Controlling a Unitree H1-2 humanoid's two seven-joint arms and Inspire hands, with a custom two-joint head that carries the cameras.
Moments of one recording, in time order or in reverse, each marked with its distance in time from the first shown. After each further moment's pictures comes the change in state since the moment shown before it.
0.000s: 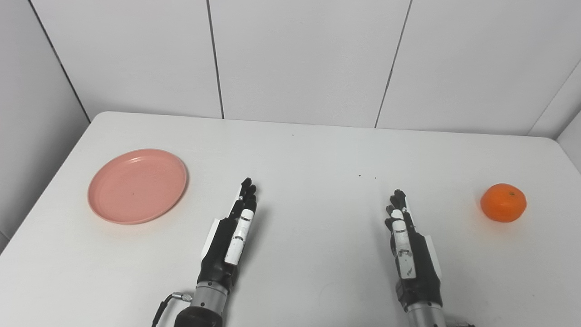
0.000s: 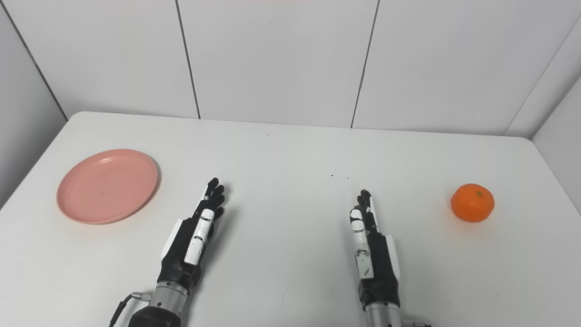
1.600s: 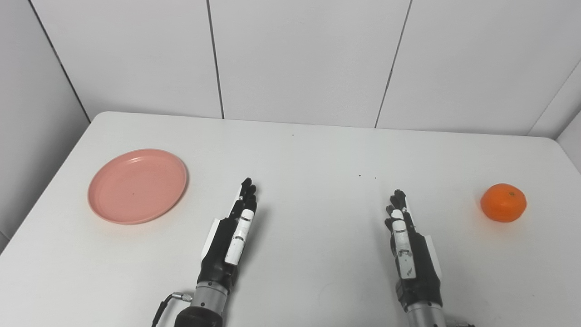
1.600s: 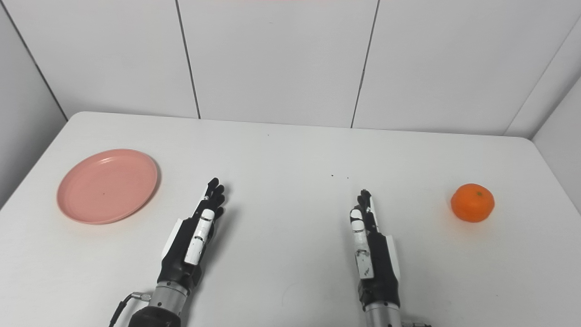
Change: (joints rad) left arm 0.000 0.000 0.000 0.000 0.005 0.000 0.000; right arm 0.000 0.000 0.000 0.000 0.001 0.000 -0.001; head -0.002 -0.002
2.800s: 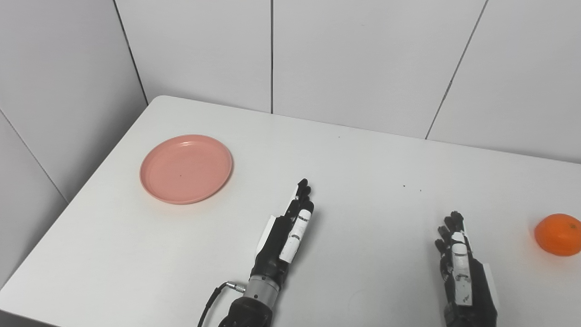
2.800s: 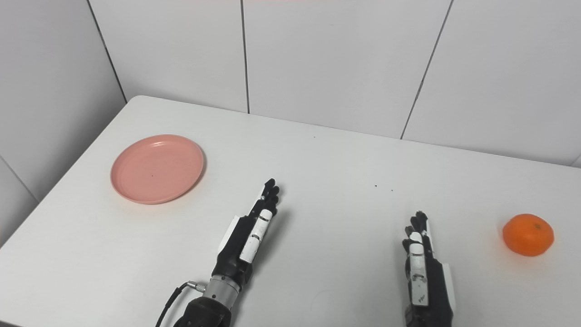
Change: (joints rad) left arm 0.001 -0.071 -0.052 0.057 0.062 -0.020 0.045; right arm 0.007 -0.071 -0.046 0.026 0.123 -0.026 0.037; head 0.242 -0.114
